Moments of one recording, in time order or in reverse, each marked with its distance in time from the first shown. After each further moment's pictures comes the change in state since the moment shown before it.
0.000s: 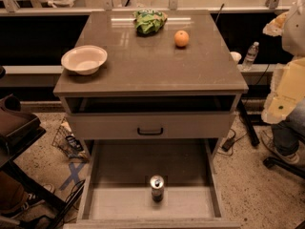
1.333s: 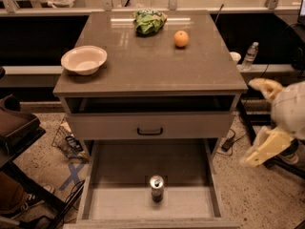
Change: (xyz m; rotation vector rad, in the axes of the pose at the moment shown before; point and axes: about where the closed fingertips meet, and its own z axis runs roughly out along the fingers) arm 0.026 0.042 0.109 0.029 -0.415 0.028
